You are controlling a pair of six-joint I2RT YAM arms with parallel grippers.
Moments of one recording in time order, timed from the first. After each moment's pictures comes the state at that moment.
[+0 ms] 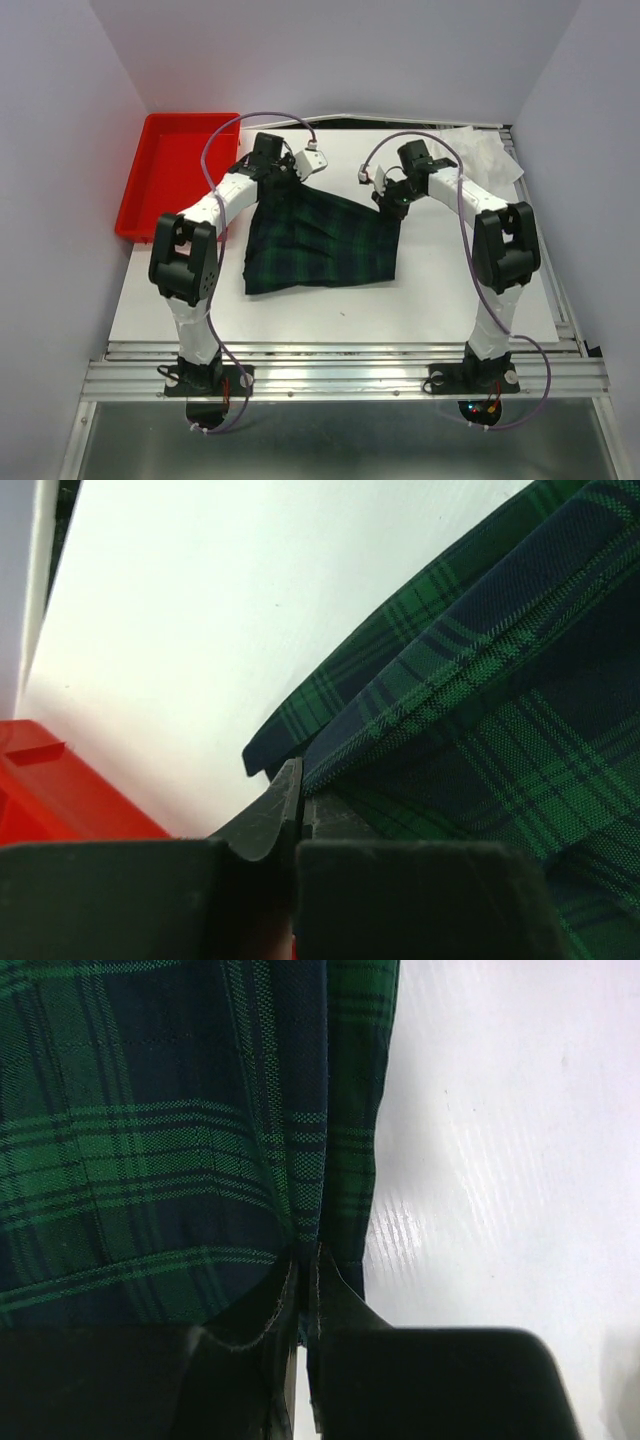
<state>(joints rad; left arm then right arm) -0.34 1.85 1.47 -0.36 0.22 0.75 0.29 1.95 1.55 -0.74 -0.46 -0.85</state>
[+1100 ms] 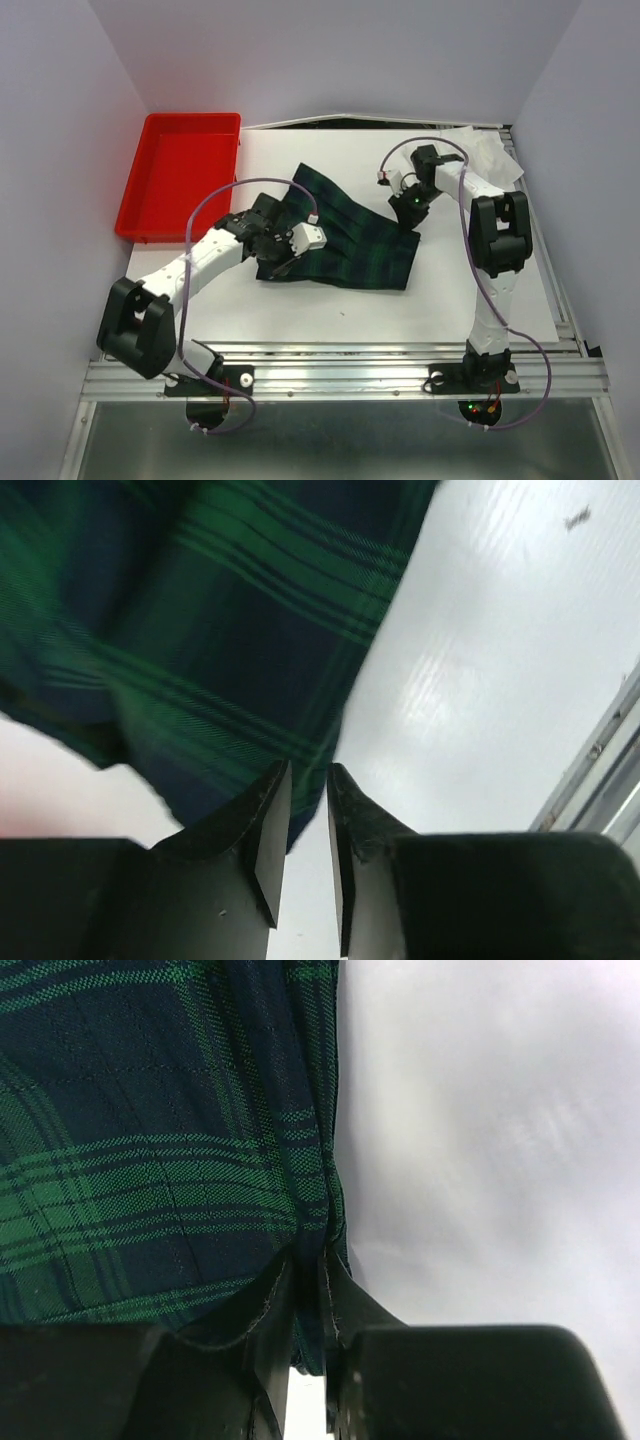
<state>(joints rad) -0.53 1.34 0.99 -0.71 0.31 0.63 0.19 2.14 1.67 -0.94 -0.41 -0.66</state>
